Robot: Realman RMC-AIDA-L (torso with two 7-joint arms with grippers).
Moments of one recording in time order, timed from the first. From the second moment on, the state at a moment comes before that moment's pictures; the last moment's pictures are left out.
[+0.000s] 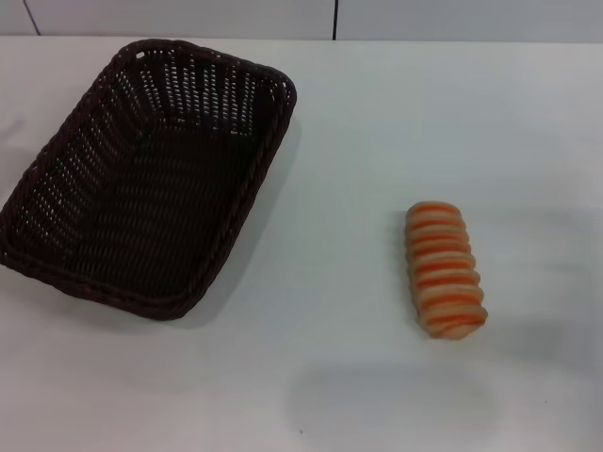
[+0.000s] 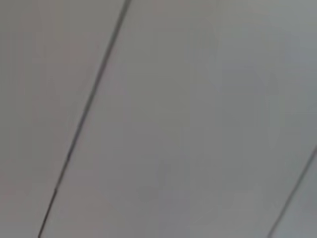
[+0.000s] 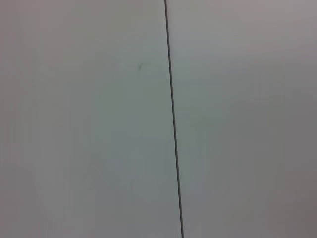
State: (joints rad) left arm -0.21 -2.04 -2.51 -1.27 1.78 -1.27 1.08; right arm 0.26 2.08 0.67 0.42 -1.78 -1.46 -0.18
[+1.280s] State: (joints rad) left arm -0.34 -2.06 -2.17 -1.52 2.48 -1.38 0.67; right arm 0.25 2.08 0.67 0.42 -1.78 -1.46 -0.18
